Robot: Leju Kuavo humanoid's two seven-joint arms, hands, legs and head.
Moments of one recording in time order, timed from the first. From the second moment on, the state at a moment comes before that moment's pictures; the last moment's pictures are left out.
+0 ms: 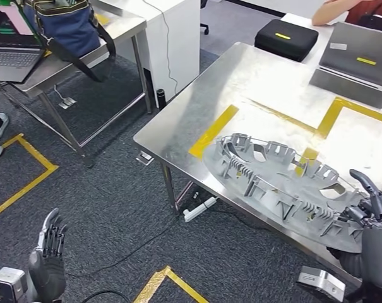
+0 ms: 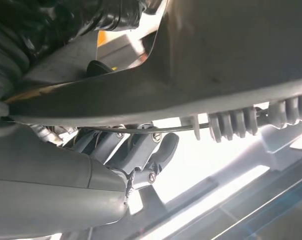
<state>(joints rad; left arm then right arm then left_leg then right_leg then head) 0.48 -0.07 -0.06 -1.91 -0.04 0.05 -0.26 0.41 -0.30 -0.01 -2.28 0.95 -0.54 -0.04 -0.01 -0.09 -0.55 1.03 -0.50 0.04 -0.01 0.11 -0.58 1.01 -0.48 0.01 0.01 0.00</state>
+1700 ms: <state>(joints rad) 0.45 -0.04 -0.08 -1.91 -0.01 0.07 -0.25 0.31 -0.31 -0.07 -2.17 0.90 -0.40 0.00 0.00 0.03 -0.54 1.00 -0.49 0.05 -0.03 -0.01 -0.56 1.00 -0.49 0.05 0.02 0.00</state>
